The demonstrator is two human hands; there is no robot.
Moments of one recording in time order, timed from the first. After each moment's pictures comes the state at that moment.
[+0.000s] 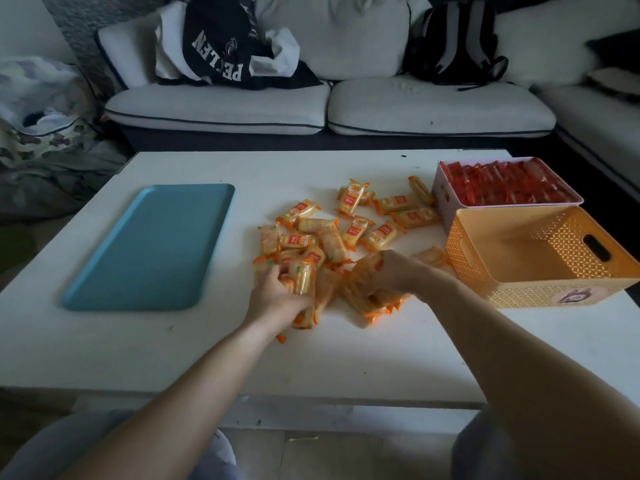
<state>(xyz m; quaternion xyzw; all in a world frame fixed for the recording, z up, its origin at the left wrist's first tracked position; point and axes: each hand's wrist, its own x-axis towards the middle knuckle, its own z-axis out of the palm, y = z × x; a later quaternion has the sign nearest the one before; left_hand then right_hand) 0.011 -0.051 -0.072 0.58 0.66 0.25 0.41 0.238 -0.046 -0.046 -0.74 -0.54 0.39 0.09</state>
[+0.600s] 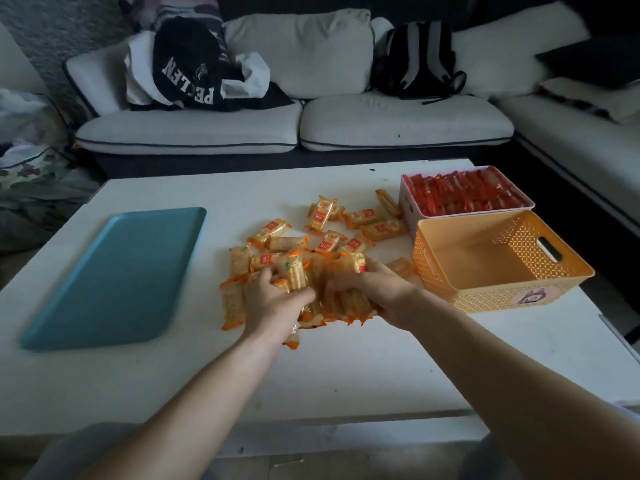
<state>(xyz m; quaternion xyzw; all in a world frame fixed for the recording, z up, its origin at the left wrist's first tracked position) 0.067 -0.066 -0.038 0.51 0.65 0.36 0.43 0.249 -0.076 -0.034 -0.58 -0.36 0.62 0.39</state>
